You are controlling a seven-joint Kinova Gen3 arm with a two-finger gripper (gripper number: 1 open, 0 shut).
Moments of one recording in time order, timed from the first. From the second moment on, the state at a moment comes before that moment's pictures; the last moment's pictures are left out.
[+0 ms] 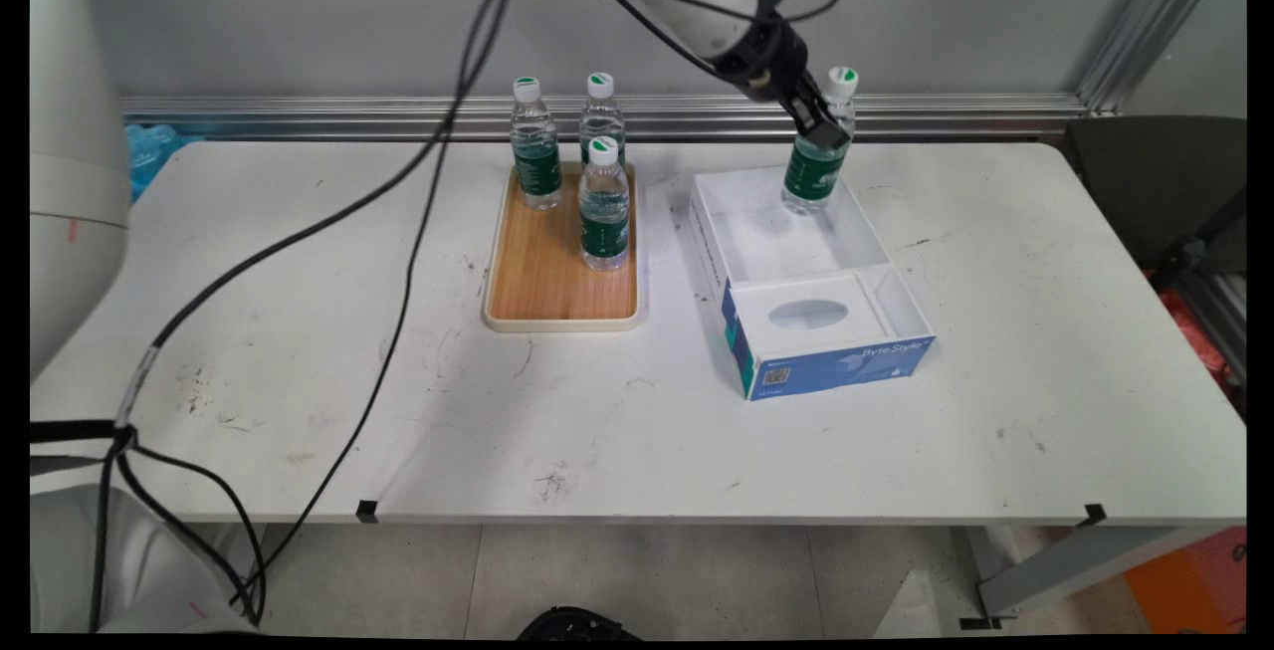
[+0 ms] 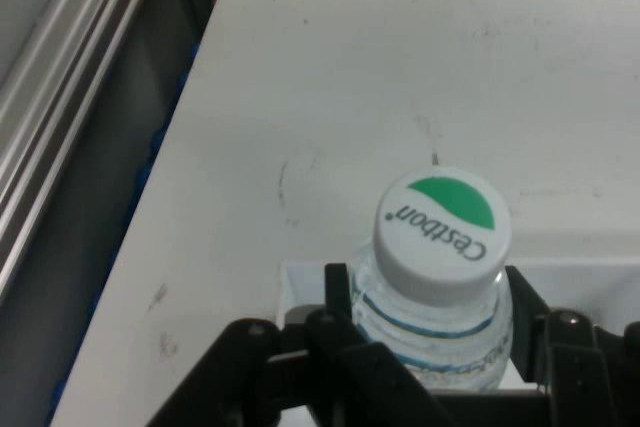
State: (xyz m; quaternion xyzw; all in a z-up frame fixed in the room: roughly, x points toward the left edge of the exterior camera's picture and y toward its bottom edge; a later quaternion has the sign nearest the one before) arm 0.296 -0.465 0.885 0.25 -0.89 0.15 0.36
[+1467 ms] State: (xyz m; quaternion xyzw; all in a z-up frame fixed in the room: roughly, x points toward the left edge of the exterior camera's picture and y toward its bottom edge) arm 0.444 -0.279 0.917 0.22 -0.91 0.14 0.32
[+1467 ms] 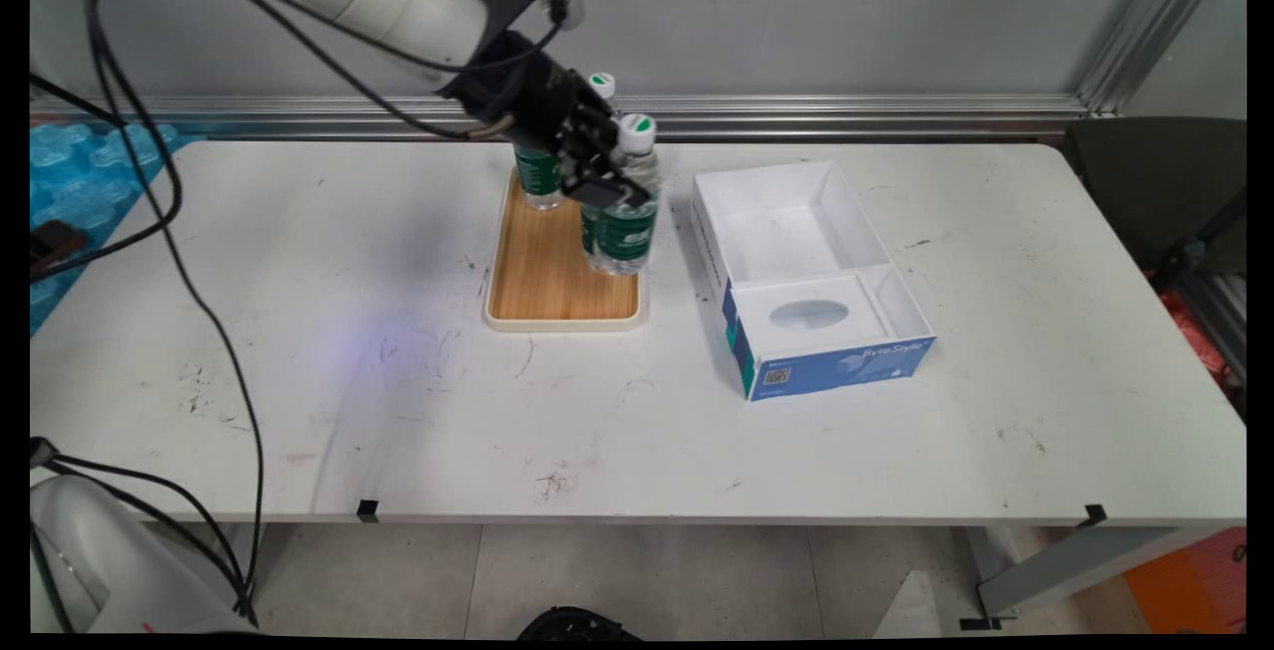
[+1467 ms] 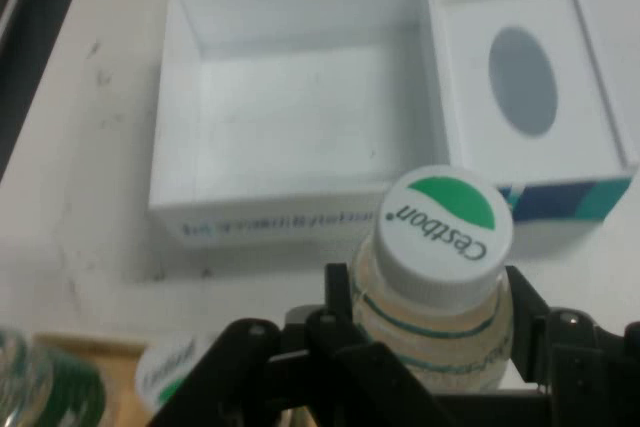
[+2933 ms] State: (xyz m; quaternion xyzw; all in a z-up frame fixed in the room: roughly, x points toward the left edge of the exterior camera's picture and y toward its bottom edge) arm 0.519 -0.292 0.868 0.26 -0.91 0.16 0.27
